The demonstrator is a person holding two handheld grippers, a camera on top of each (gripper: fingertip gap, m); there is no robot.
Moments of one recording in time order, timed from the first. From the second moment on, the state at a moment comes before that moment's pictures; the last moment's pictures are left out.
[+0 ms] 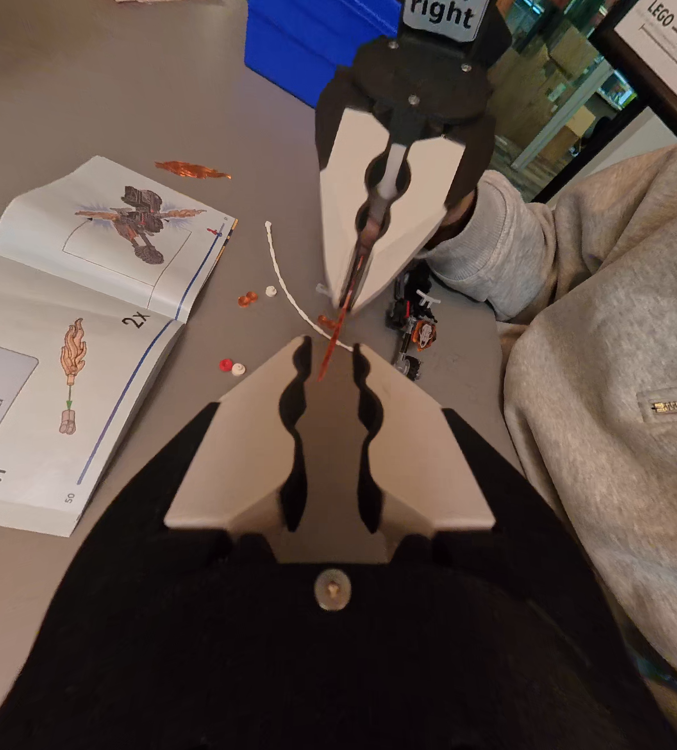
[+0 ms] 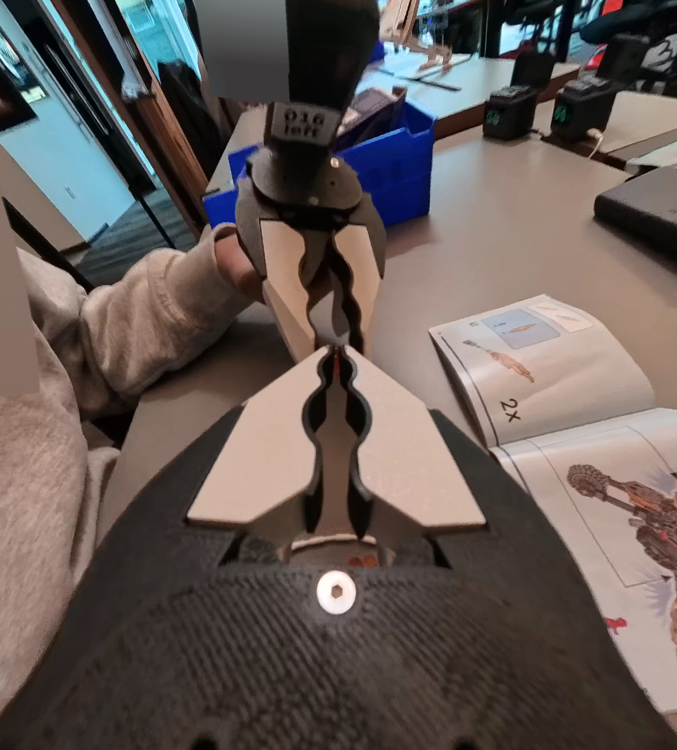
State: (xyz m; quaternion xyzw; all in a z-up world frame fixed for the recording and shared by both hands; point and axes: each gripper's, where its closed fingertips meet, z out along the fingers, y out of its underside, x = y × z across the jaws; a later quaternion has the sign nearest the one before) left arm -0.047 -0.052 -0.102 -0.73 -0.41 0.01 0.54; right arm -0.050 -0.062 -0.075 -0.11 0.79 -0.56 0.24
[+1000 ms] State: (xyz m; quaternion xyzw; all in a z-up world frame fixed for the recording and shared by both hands) left arm -0.050 -0.055 -0.113 -0.76 -0.42 0.04 0.50; right arm -0.057 -0.061 -0.104 -0.14 0.83 -0.52 0.18
